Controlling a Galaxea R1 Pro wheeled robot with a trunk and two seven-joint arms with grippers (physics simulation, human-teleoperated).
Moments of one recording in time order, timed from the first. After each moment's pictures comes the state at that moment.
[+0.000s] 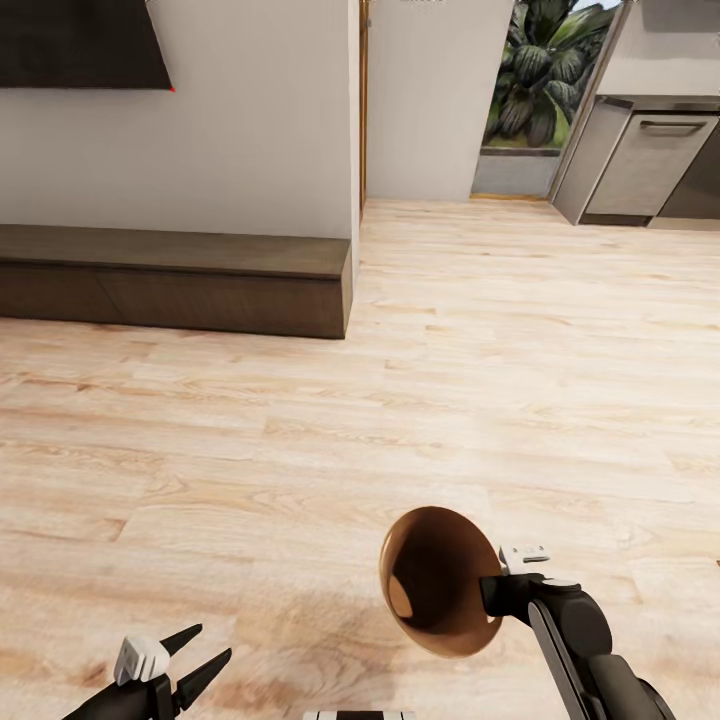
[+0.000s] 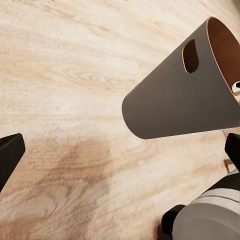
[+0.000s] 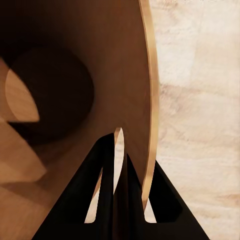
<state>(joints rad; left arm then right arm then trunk) 0.09 0.05 0.44 -1.47 0.07 0.32 -1.12 -0.20 -0.04 0.03 -1.54 0.02 1.00 0.03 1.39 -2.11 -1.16</state>
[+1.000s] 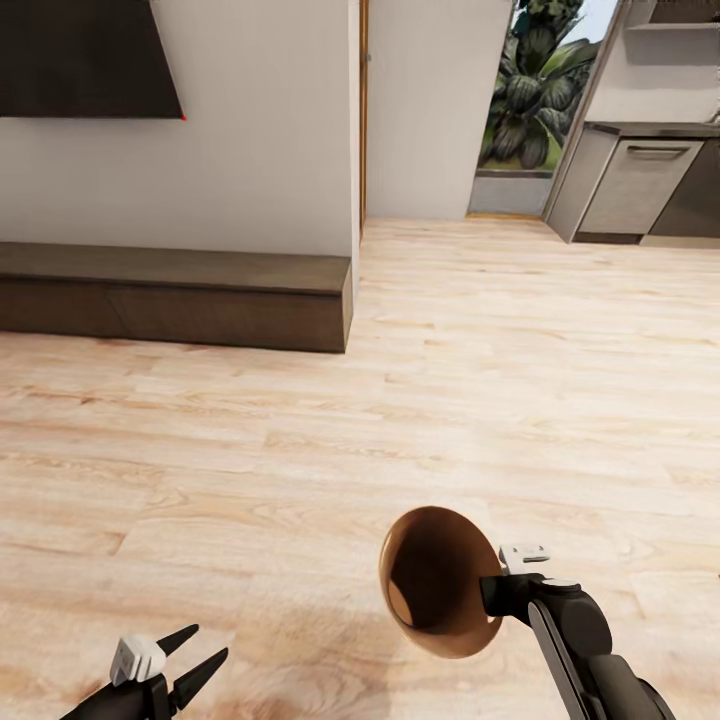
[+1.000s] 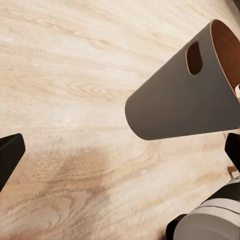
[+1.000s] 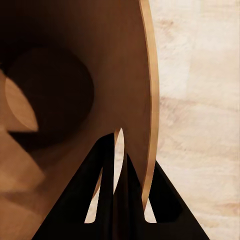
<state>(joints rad) 0.09 0.05 0.46 -1.47 0.07 0.32 -1.12 -0.20 -0.04 0.03 -1.54 0.02 1.00 0.03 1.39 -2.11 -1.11</state>
